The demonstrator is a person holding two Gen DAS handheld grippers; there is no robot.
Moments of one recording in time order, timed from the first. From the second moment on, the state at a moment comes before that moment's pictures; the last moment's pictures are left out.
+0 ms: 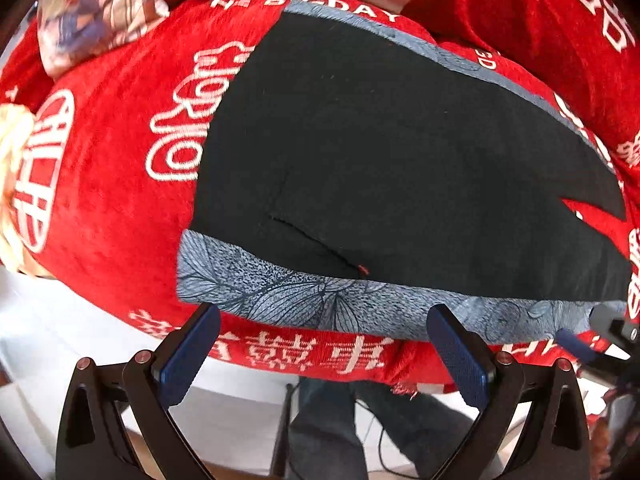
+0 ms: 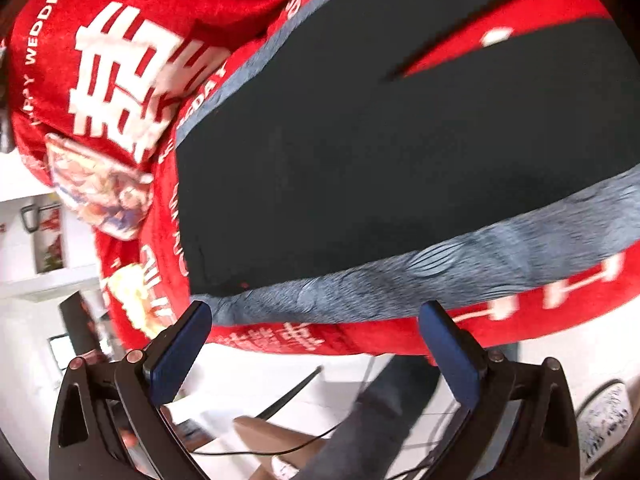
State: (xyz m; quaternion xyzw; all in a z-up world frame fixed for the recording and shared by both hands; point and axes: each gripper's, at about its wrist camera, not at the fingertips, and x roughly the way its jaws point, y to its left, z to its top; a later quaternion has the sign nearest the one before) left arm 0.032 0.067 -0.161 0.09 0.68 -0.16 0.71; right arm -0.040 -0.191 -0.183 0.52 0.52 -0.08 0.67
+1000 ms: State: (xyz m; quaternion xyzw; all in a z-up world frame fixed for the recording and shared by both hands) left arm 0.064 0.113 -0.227 -0.10 0.72 -0.19 0.66; right arm -0.067 -0.190 -0.273 0.65 0.42 -0.02 0.63
